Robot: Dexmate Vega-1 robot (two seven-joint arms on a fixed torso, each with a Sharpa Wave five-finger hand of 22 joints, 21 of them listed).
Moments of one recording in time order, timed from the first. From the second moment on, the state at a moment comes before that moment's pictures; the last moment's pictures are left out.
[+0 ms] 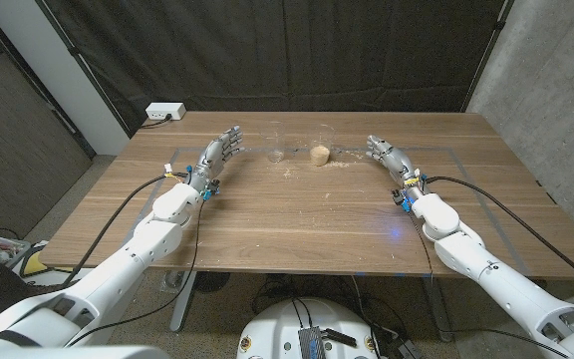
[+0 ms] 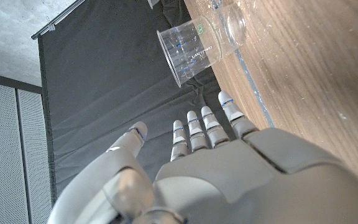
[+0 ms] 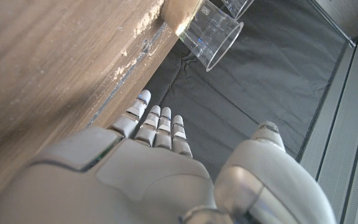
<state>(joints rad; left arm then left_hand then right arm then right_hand) 0.81 0.58 0.43 -1.23 -0.60 -0.39 -0.09 0.28 0.08 0.63 0.10 0.18 0.12 -0.10 0.26 0.24 0.19 -0.04 0.25 0.27 0.18 -0.04 0.21 0.20 0.15 0.11 0.46 0.19 -0.87 -0.56 -0.44 -1.23 0.30 0.51 -0.06 0.41 -0.03 0.11 -0.06 0.19 0.12 0.09 0.18 0.19 0.12 0.09 0.20 0.25 0.13 -0.02 0.17 0.18 0.20 0.06 0.25 0.18</state>
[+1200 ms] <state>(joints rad) 0.79 0.64 0.50 -1.24 -0.49 -0.42 -0.01 0.29 0.02 0.61 0.07 0.18 0.11 -0.13 0.24 0.24 0.19 -0.06 0.25 0.27 0.19 -0.04 0.21 0.20 0.15 0.10 0.45 0.19 -0.86 -0.68 -0.51 -1.47 -0.01 0.04 -0.15 0.43 -0.05 0.10 -0.09 0.20 -0.03 0.08 0.18 0.21 -0.01 0.08 0.20 0.26 0.00 0.00 0.17 0.18 0.11 0.12 0.20 0.18</state>
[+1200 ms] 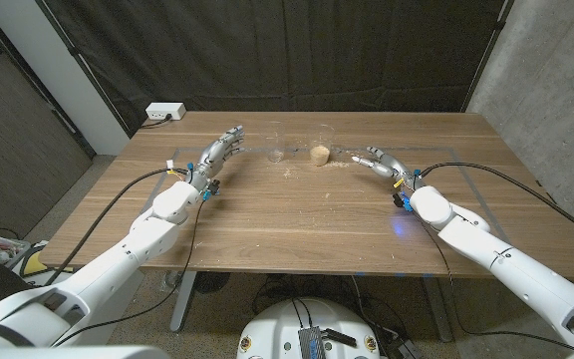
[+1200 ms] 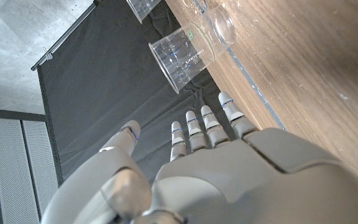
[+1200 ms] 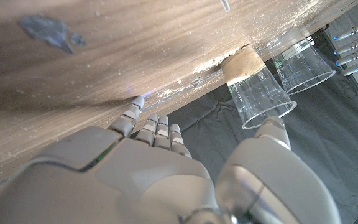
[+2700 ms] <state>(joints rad) 0.78 0.65 0.55 -1.16 -0.43 -0.56 0.09 0.31 0.01 0.61 0.05 0.18 0.11 -0.14 0.24 0.24 0.20 -0.08 0.25 0.28 0.19 -0.04 0.21 0.20 0.15 0.10 0.45 0.19 -0.78 -0.52 -0.62 -1.43 -0.20 -0.10 -0.32 0.45 -0.07 0.09 -0.11 0.21 -0.12 0.10 0.19 0.21 -0.13 0.10 0.20 0.26 -0.11 0.06 0.17 0.18 0.00 0.18 0.18 0.18</state>
